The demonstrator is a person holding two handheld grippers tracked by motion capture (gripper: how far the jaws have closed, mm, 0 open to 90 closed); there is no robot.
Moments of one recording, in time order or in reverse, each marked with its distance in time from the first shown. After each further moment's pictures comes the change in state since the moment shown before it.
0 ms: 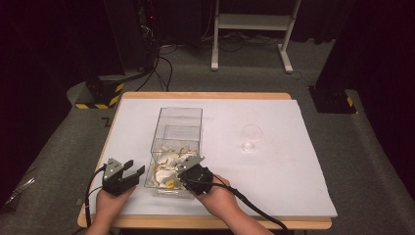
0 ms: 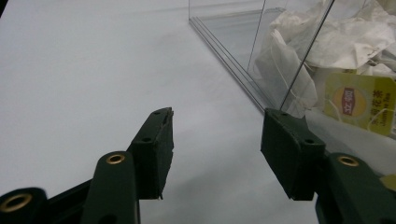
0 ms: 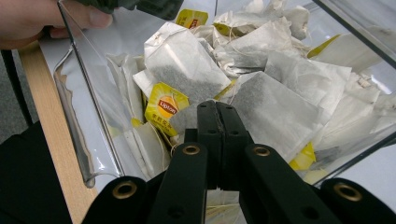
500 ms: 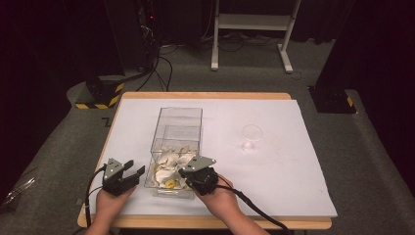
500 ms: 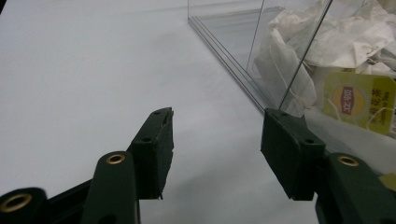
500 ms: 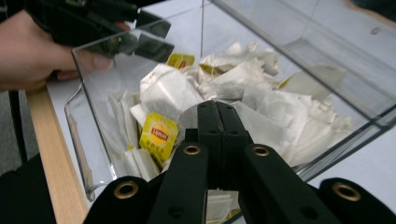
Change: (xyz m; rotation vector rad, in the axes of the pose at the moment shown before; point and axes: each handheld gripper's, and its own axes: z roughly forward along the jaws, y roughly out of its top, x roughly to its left) left arm -0.001 0.000 0.000 -0.001 -0.001 -0.001; right arm -0.004 -0.008 -0.013 -0.174 -0.025 0.024
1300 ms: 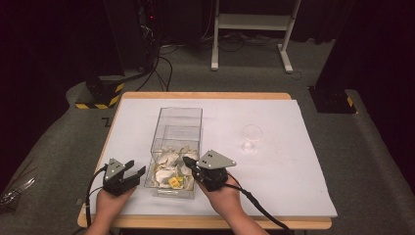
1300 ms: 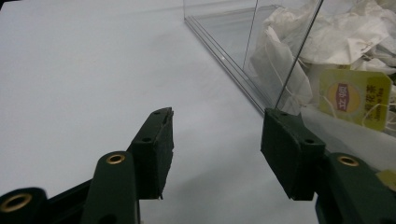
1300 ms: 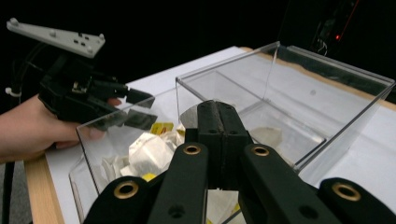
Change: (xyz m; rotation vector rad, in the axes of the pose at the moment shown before) left arm -0.002 0.000 0.000 0.004 -0.005 0.023; right arm -0.010 0.004 -0.031 -0.271 -0.061 0.057
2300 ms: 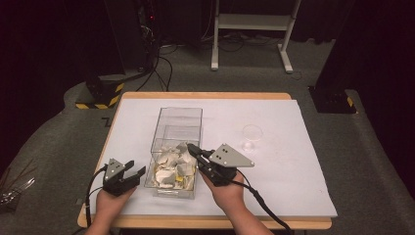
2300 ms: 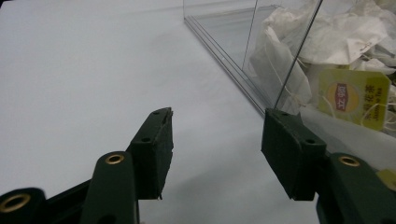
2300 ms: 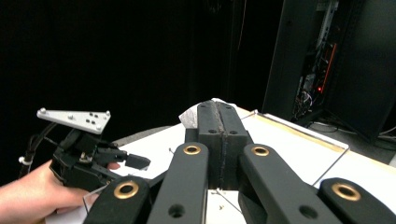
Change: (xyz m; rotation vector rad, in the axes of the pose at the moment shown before) left arm 0.000 0.000 -0.001 -0.005 0.002 -0.001; right arm -0.007 0.026 -0.029 -0.238 -0.023 0.023
